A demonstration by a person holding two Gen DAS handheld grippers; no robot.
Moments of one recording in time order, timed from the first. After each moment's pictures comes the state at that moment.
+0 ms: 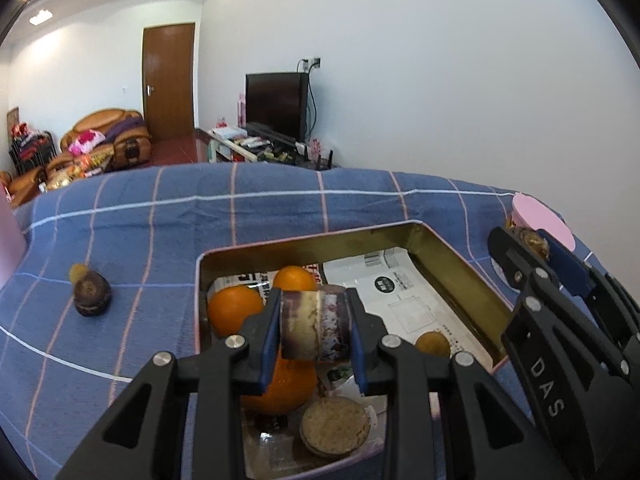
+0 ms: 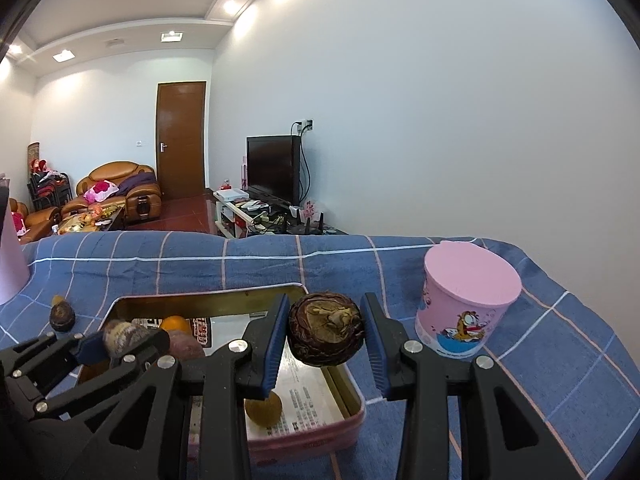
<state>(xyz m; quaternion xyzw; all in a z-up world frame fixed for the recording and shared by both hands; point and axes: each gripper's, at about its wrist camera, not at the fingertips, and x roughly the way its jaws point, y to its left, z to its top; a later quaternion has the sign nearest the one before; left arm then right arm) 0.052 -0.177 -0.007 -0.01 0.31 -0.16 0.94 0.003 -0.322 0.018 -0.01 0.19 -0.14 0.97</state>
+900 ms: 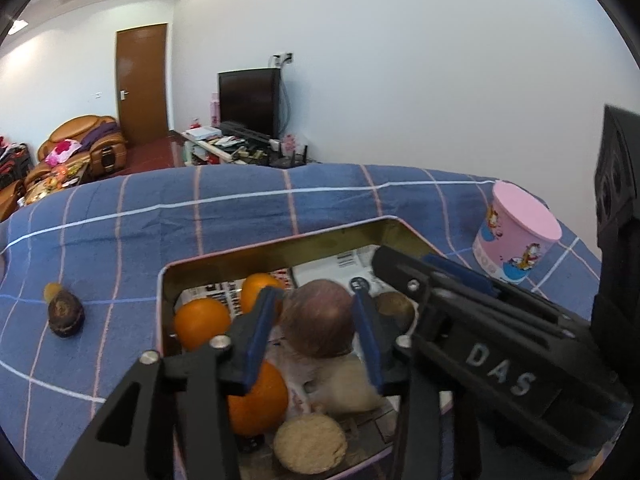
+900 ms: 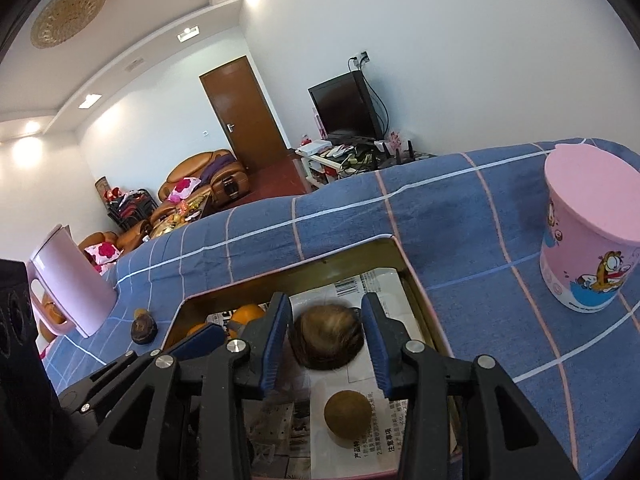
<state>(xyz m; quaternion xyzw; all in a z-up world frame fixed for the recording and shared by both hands) 0.058 -0.192 -0.005 0.01 0.32 -0.19 0.93 0.053 -0.354 -0.011 0.17 0.29 0.03 0.94</state>
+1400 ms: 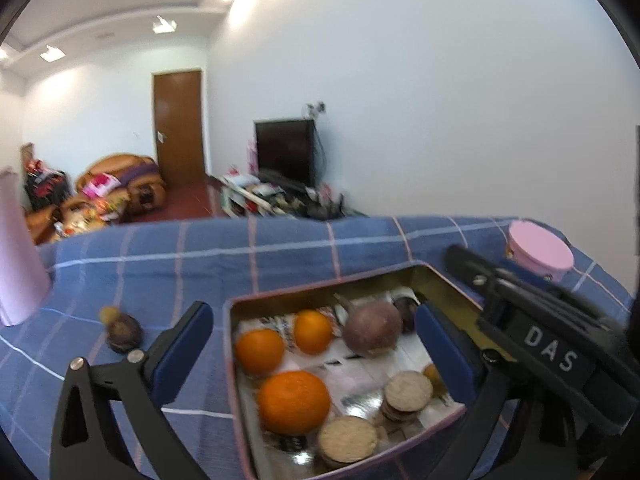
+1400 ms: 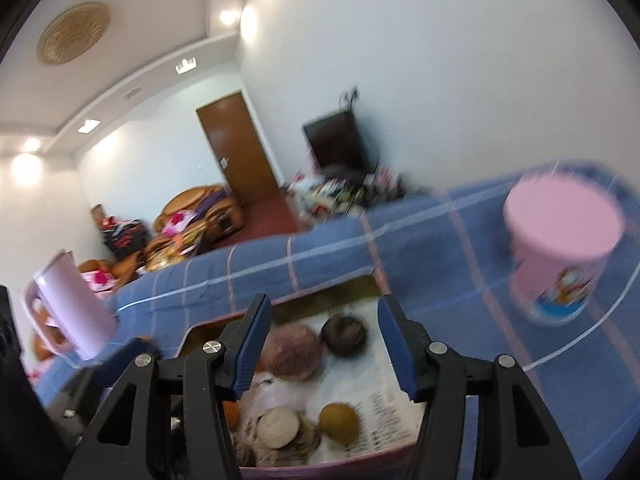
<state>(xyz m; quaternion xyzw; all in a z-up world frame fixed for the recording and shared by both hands) 0.025 -0.171 0.017 0.02 0.21 -0.12 0.97 0.015 -0.351 0.014 0.13 0.19 -0.02 0.97</state>
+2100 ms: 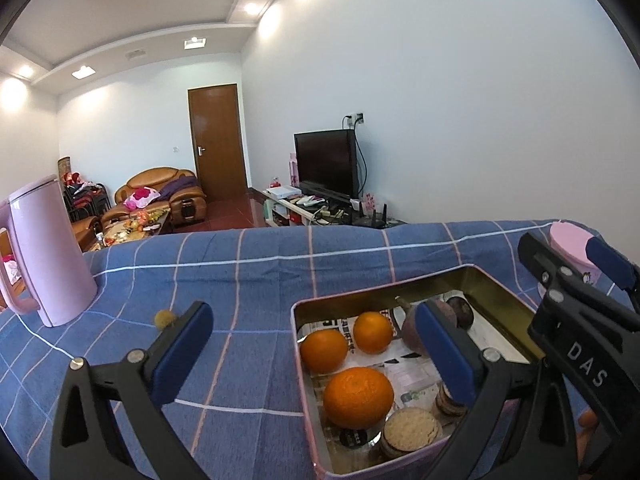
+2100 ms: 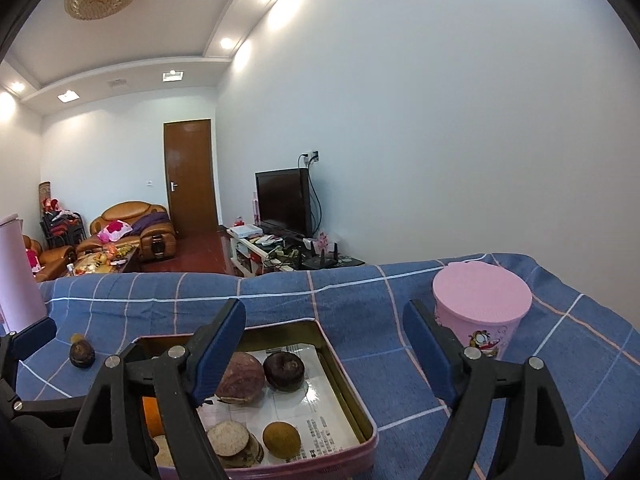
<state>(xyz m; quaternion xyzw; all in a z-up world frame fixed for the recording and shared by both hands) 0.022 -0.149 0.012 0.03 0.20 -0.05 0.98 -0.013 -0.325 0.023 0.02 0.13 -0.13 0.98</state>
